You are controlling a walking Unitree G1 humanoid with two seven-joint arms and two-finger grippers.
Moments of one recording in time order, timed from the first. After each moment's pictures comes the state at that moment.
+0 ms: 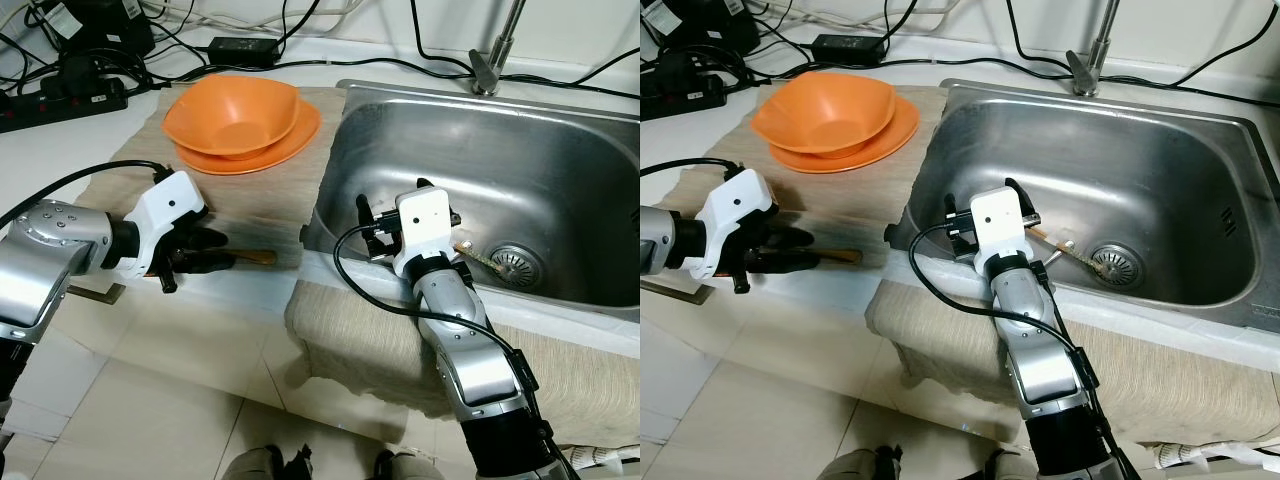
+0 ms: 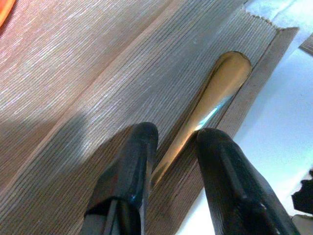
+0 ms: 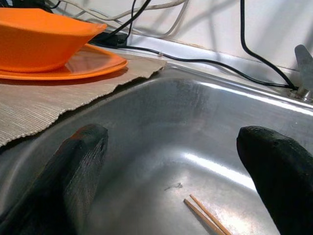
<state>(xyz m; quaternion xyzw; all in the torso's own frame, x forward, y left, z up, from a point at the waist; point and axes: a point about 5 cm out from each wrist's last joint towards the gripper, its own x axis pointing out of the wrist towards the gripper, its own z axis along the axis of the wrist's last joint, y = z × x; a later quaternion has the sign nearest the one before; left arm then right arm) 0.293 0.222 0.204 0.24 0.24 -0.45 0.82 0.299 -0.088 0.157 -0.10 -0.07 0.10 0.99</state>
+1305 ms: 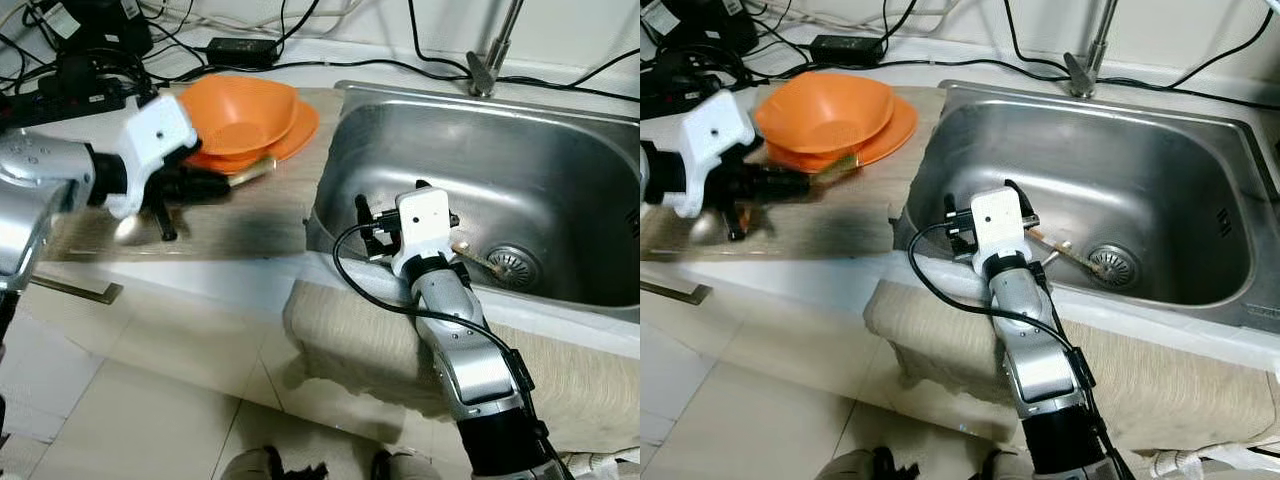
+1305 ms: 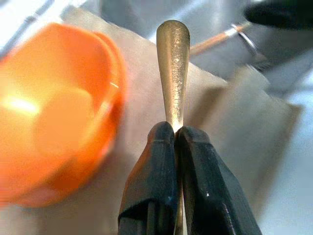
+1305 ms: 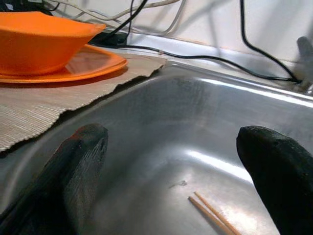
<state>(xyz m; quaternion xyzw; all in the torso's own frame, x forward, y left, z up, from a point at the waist) 0.317 0.218 0.286 0.30 0.12 -0.41 0.85 0.300 -0.084 0.156 -0.07 -0.07 0.11 0.99</state>
